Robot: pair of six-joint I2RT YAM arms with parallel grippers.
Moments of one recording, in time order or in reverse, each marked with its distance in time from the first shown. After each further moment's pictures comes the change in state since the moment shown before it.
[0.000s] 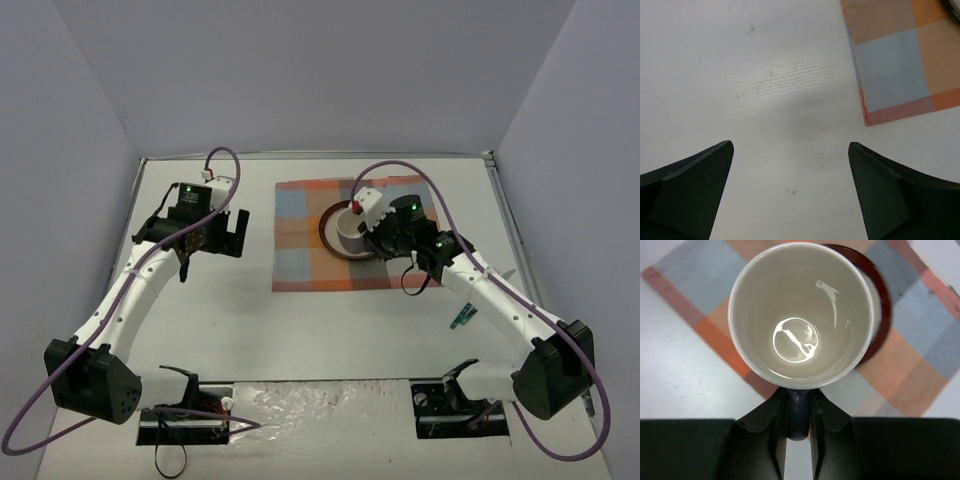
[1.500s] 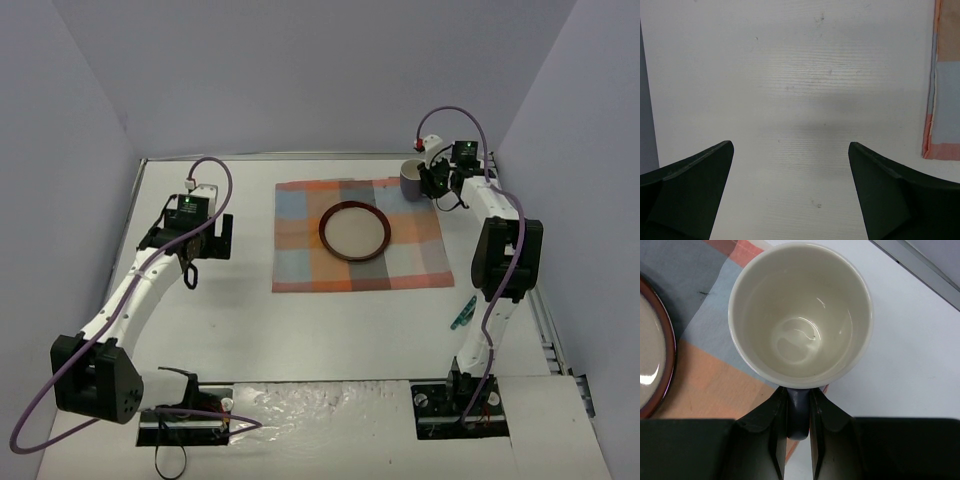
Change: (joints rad) left arm 0.070 -0.002 -0.147 0.135 -0.251 -0.064; right arm -0.613 0.791 0.616 0.074 -0.249 -0.229
